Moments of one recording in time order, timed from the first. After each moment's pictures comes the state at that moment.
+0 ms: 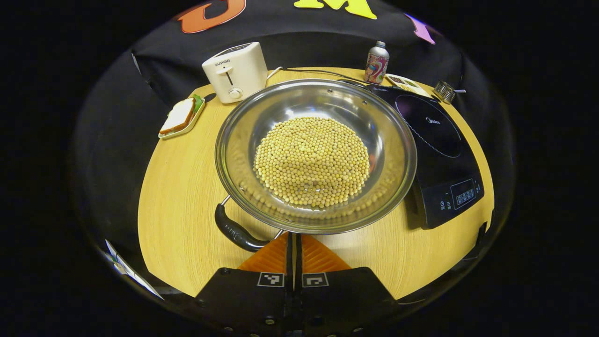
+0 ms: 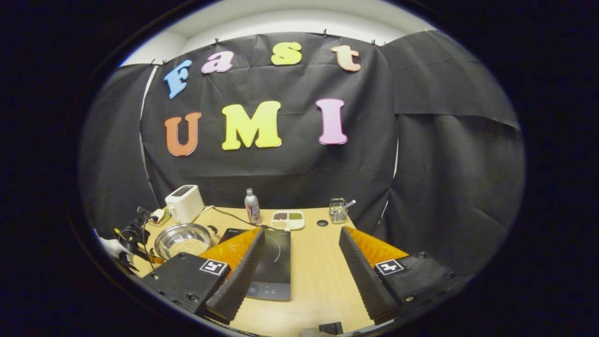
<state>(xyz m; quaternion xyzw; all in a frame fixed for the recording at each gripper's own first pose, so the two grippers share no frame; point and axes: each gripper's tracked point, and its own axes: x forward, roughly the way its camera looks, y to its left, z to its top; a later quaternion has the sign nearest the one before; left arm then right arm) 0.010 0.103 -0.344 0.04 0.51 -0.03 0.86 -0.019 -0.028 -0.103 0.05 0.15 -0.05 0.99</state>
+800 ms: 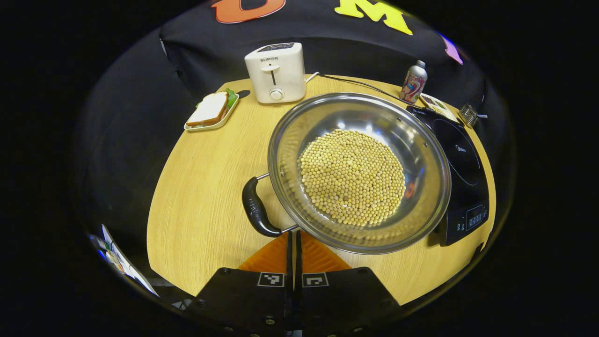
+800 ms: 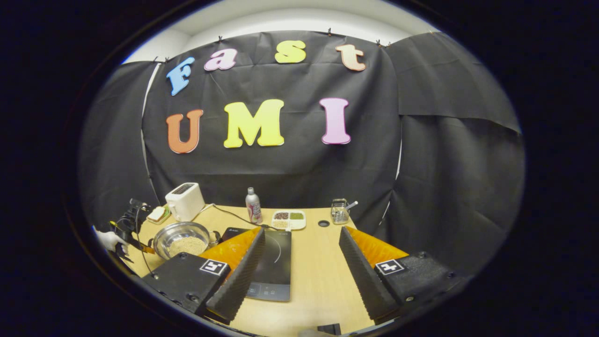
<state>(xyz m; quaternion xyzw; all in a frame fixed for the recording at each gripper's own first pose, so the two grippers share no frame) 0.039 0.163 -0.340 0.00 0.50 0.02 0.87 -0.013 -0.025 -0.102 0.04 0.15 -0.04 0.99</state>
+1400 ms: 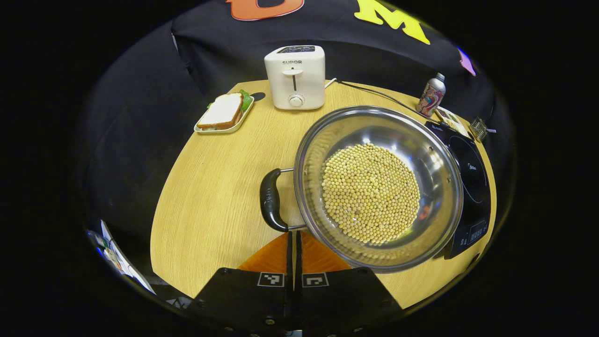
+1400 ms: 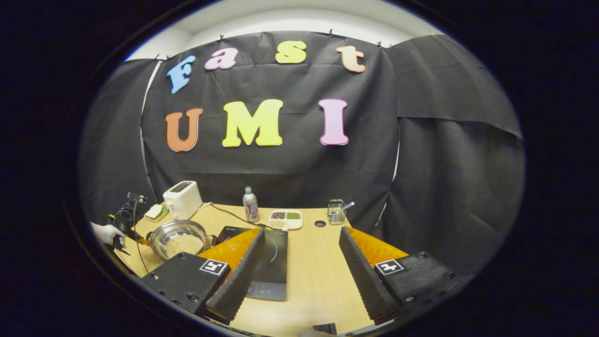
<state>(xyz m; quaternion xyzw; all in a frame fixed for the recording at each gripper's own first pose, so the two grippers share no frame) 0.062 0.191 -0.340 -0.01 0.49 0.05 0.87 -0.019 -0.027 -0.100 0.03 0.15 -0.05 0.99</state>
